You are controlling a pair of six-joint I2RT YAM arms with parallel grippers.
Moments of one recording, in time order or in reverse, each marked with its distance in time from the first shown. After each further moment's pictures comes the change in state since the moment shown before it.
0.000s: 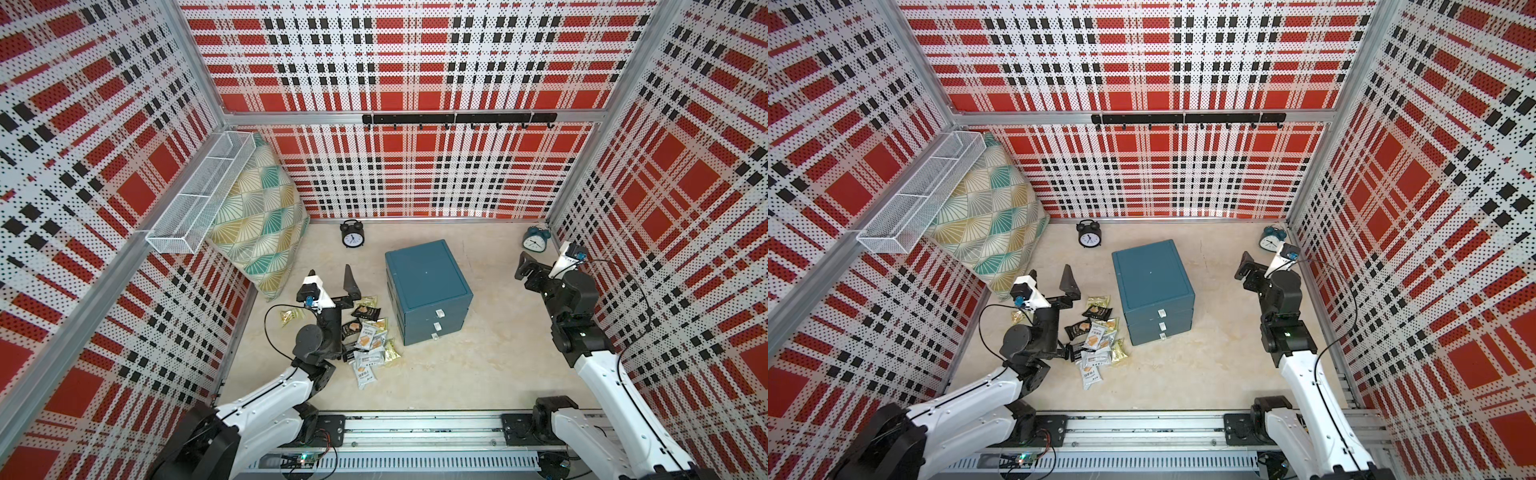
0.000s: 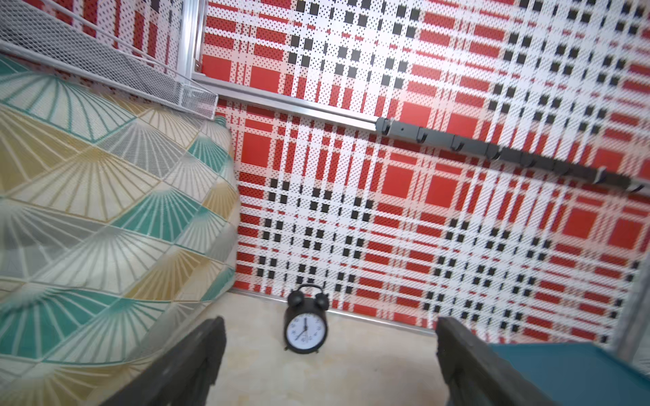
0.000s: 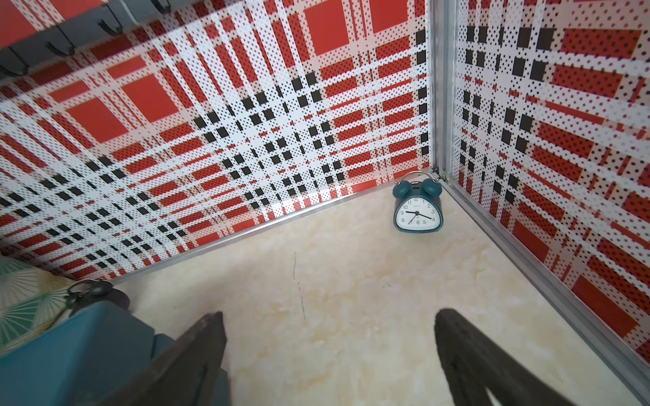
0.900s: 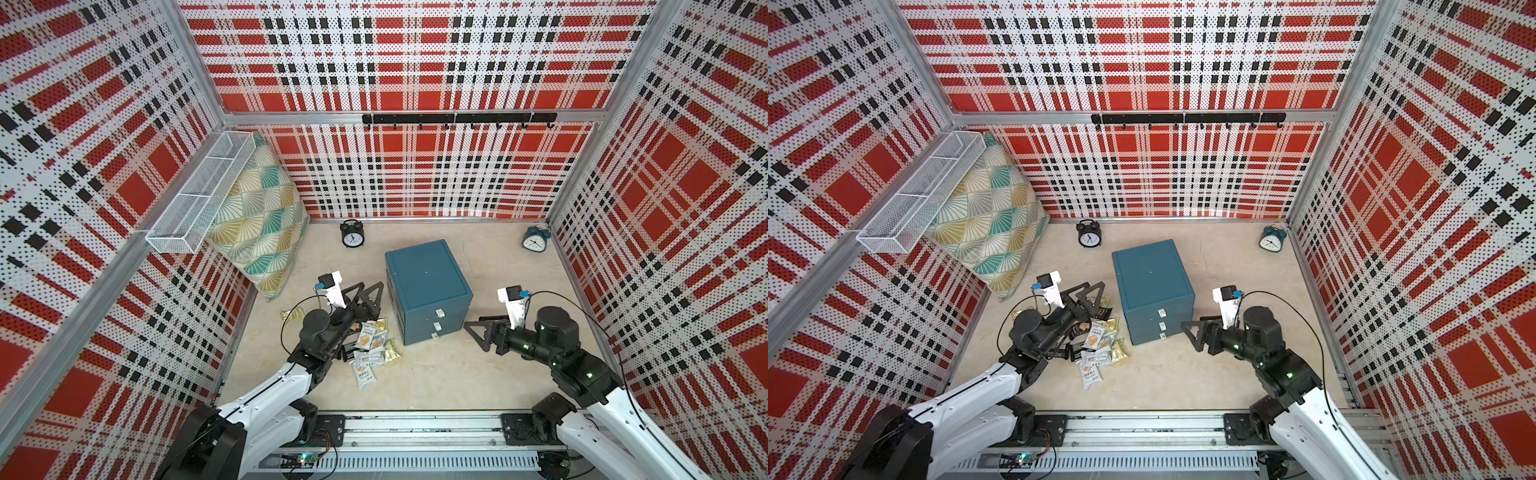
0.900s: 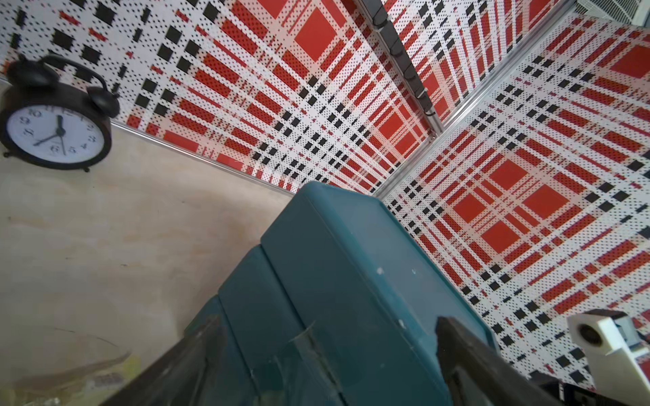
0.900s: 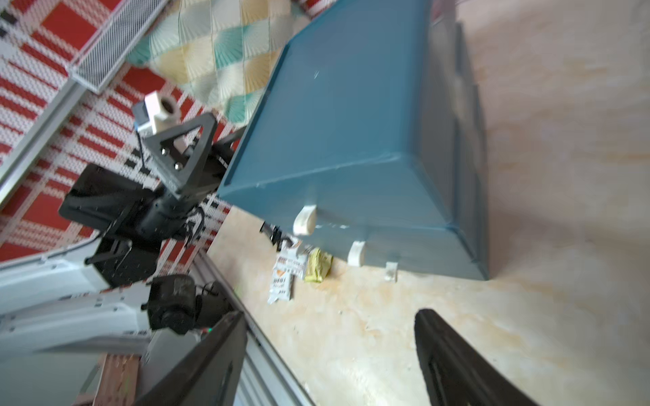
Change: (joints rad) left arm 0.132 0.063 -0.008 -0.244 0.754 -0.642; right arm 0.513 -0.200 -0.109 -0.378 -0.505 0.211
